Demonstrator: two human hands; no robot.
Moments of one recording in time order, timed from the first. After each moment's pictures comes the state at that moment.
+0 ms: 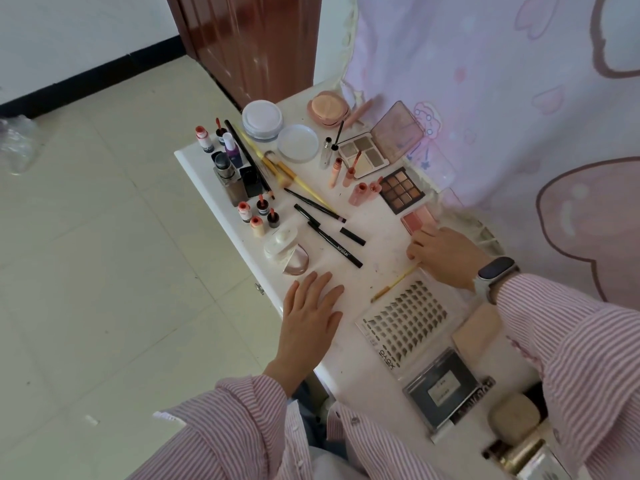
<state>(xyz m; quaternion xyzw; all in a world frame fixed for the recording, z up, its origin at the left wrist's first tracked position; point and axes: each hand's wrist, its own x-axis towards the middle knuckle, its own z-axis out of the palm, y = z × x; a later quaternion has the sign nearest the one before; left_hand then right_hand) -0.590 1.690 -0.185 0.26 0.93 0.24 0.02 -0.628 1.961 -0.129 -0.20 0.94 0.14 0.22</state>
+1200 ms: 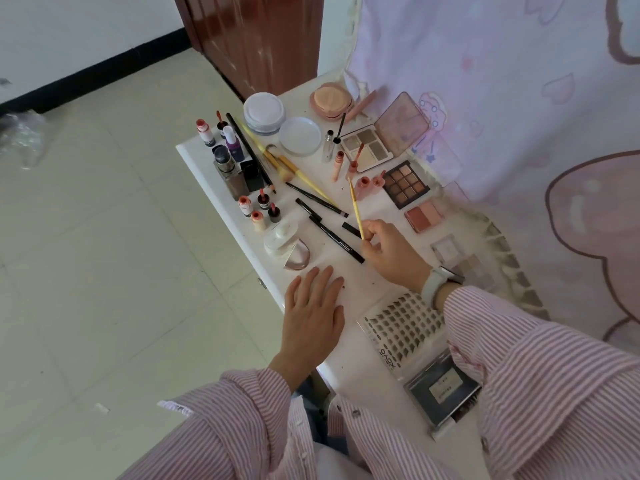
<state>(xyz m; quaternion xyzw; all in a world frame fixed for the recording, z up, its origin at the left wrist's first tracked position) -0.587 1.695 -0.187 0.27 0.95 0.16 0.01 -0.644 1.873 -0.144 0.07 0.90 -0.42 0.11</state>
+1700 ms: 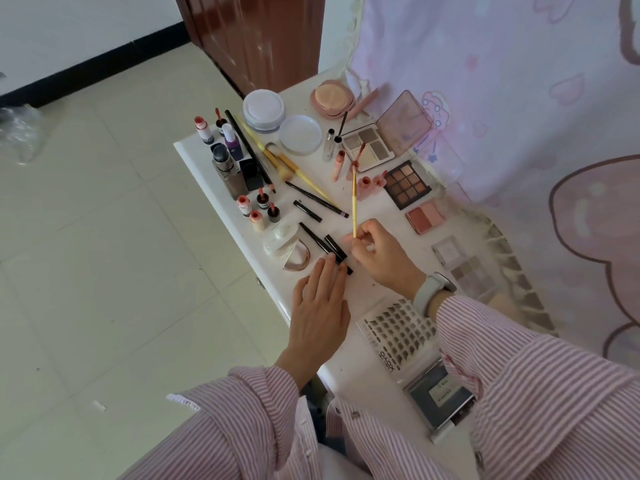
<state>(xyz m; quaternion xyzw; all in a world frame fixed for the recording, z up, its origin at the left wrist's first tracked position) -0.593 1.710 -0.181 0.26 0.95 0.18 0.02 -0.641 1.859 -0.149 0.12 0.86 -0.49 0.10</state>
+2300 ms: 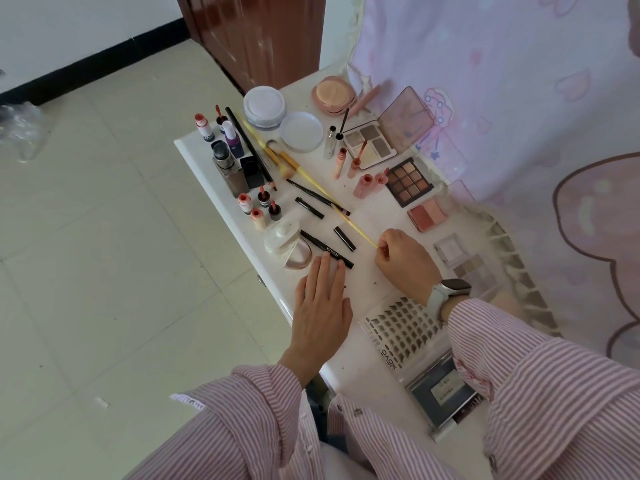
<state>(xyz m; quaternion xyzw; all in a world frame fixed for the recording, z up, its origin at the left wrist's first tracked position) -0.590 1.711 -0.187 0.23 0.96 0.18 0.04 -0.630 1.882 -0.151 0.12 0.96 -0.21 0.15</state>
